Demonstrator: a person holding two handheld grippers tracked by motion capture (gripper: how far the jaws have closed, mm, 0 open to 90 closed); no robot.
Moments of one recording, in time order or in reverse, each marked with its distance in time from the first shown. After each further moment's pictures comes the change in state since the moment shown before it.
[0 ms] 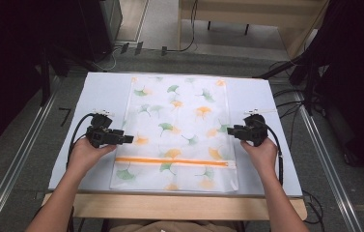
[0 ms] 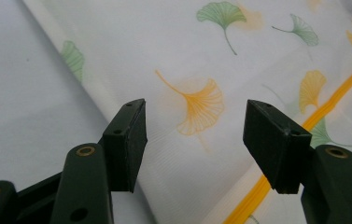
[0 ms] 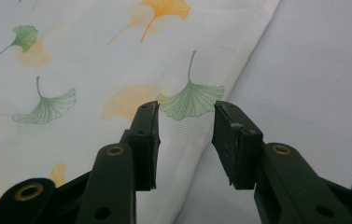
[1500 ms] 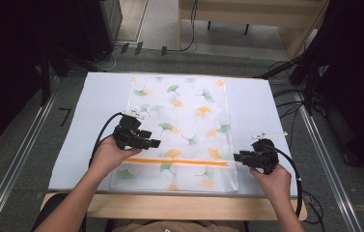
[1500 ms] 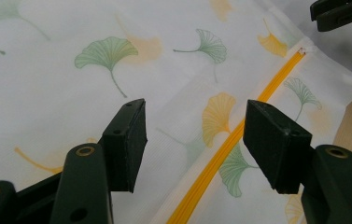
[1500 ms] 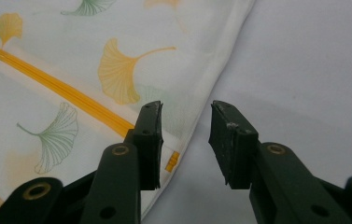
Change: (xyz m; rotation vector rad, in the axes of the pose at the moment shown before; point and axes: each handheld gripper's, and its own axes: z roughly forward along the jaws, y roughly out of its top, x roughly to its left) left arm -0.072 0.029 0.029 0.025 -0.114 0.181; right arm 0.023 -0.062 -0.046 0.116 0.037 0.025
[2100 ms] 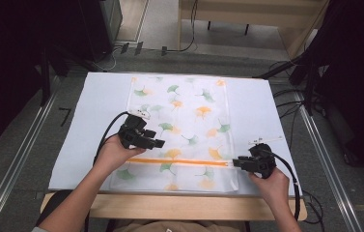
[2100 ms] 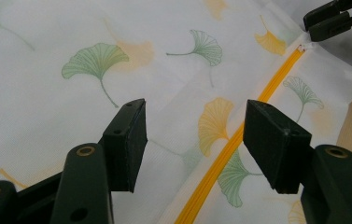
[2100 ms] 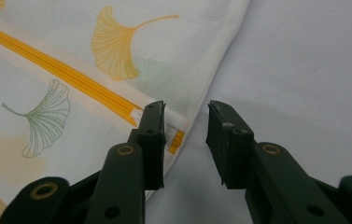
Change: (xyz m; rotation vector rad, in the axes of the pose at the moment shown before) left arm -0.003 0.006 0.009 0.014 -0.005 0.030; right arm 0.003 -0.011 0.009 0.048 -0.008 0.000
